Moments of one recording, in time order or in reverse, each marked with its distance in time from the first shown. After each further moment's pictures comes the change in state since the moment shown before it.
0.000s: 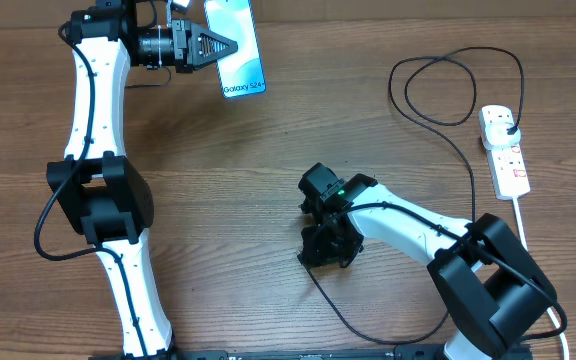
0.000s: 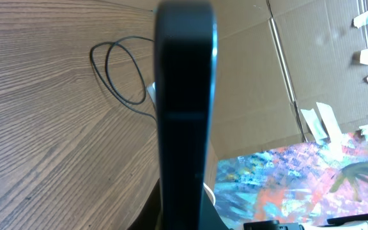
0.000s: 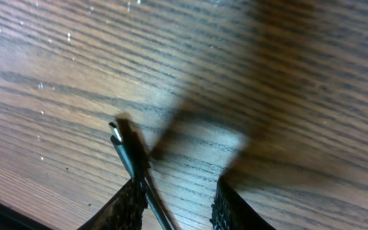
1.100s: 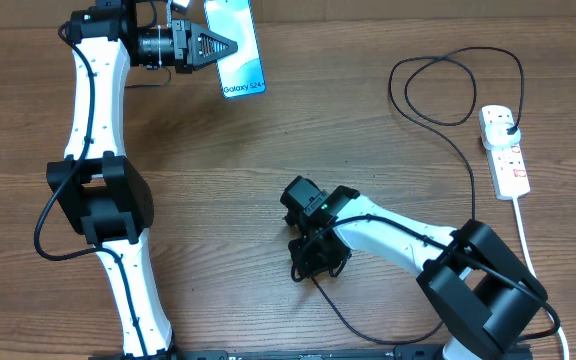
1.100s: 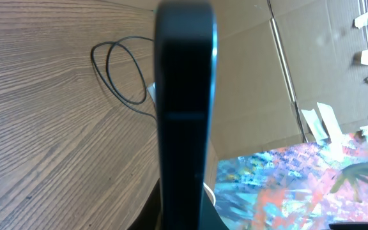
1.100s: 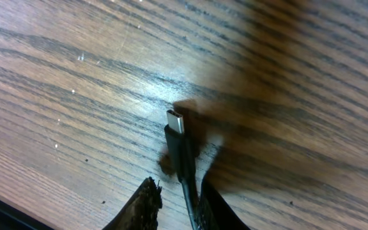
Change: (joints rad) left arm 0.000 0.000 0.000 0.000 -0.003 -0.002; right arm 0.094 0.012 0.005 0.033 0.017 -0.010
